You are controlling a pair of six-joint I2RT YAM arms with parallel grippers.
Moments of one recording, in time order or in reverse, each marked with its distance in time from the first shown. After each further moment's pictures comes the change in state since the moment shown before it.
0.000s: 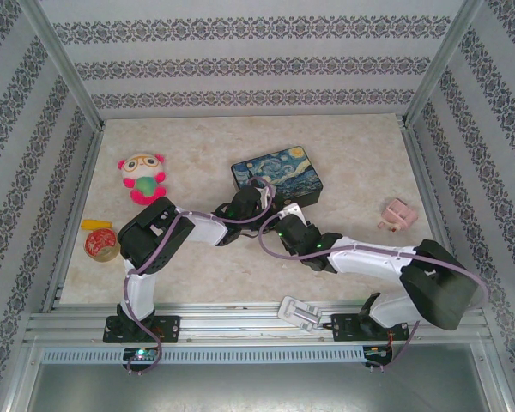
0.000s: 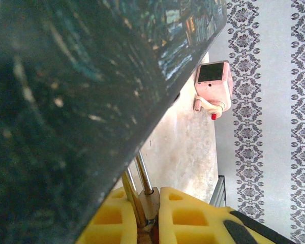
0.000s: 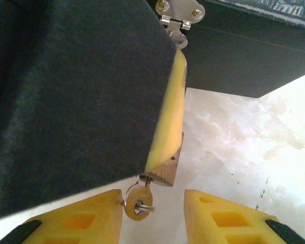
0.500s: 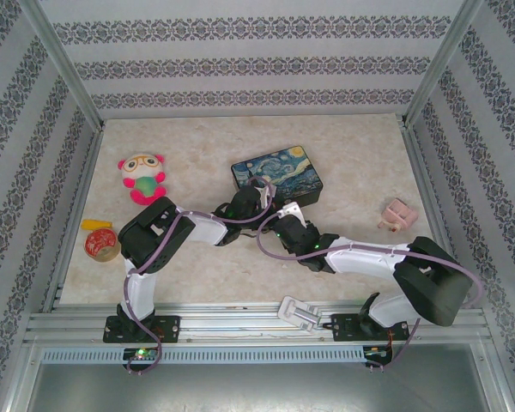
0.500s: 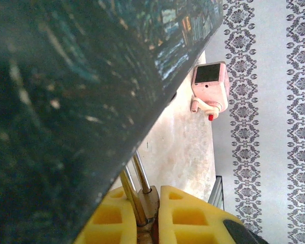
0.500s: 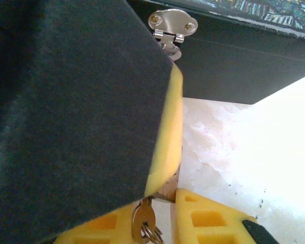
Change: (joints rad) left arm 0.002 0.009 0.000 0.023 0.003 -0.003; right arm -0.010 0.031 -0.014 0.079 0.036 0.005
